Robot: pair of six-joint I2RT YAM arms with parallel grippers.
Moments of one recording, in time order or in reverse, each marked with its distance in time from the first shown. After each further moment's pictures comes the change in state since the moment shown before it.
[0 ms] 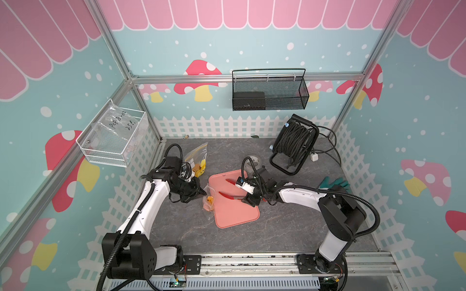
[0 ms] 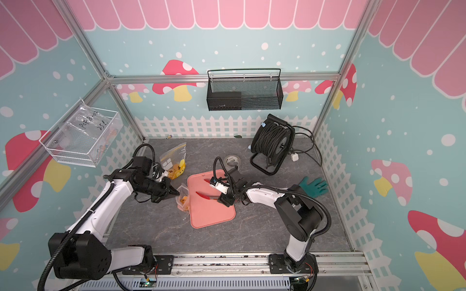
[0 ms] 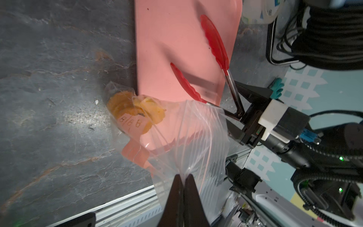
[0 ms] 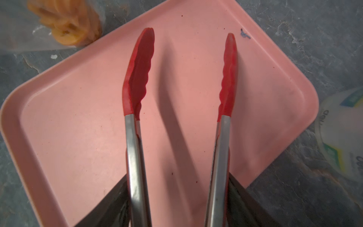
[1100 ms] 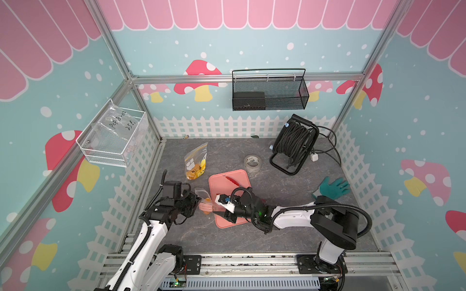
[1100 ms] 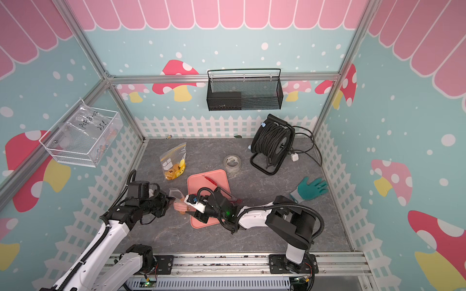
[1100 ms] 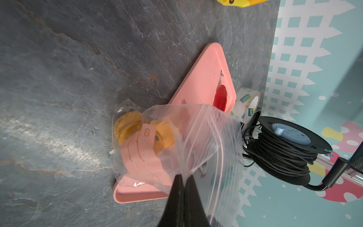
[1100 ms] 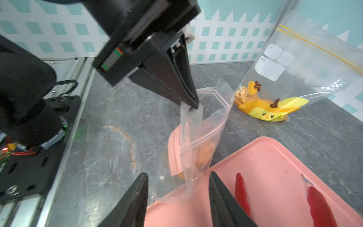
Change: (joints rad) left arm -0.077 -0.426 -0.434 0.440 -0.288 -0.780; right arm 0.357 0.019 -0.164 0.766 0.084 0.233
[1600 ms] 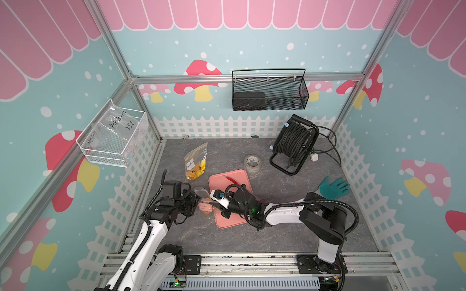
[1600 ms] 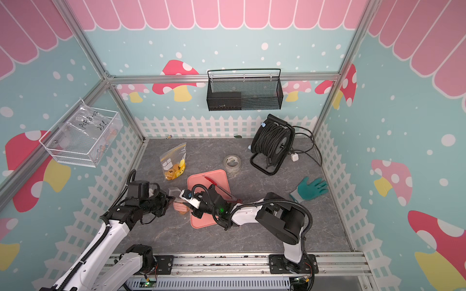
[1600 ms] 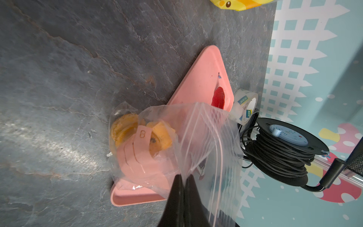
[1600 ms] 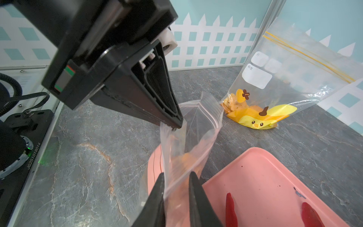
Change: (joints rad) left arm 0.000 0.005 0.000 0.016 -0.007 -0.003; right arm -0.001 0.075 0.080 0.028 0.033 0.006
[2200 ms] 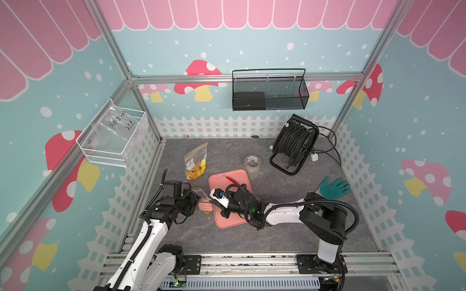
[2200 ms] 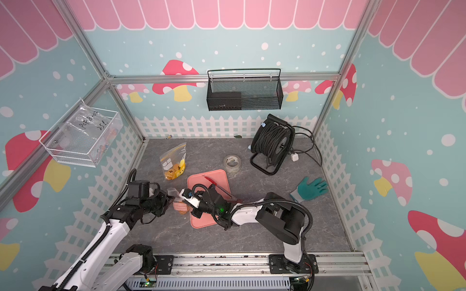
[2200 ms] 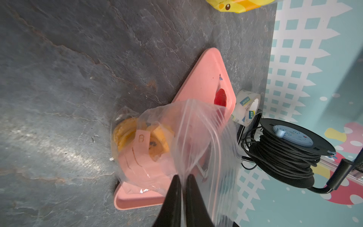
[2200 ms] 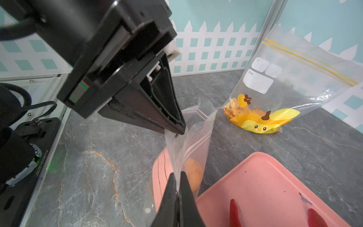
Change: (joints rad) left arm 0.000 0.006 0.008 -0.011 -0.023 0.052; right arm 0.000 -0.002 0.002 0.019 -0.015 0.027
